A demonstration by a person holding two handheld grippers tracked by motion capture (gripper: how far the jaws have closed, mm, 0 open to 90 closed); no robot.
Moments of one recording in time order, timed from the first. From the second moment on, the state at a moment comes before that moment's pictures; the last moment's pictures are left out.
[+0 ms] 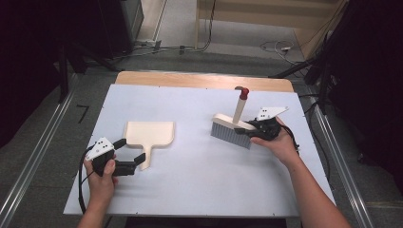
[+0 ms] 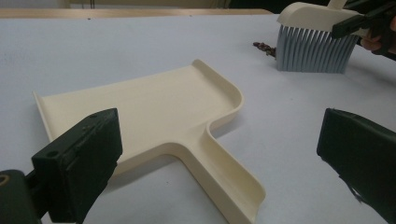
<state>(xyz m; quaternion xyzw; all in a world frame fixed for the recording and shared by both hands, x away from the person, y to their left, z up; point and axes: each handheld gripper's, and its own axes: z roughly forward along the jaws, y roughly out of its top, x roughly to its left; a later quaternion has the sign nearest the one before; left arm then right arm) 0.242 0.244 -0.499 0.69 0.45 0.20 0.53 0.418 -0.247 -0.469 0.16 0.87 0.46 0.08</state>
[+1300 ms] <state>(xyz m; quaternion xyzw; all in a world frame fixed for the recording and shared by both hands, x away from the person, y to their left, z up) 0.243 0.243 -0.500 0.69 0.45 0.20 0.53 0.425 -0.249 -0.454 0.17 0.86 0.48 0.08</state>
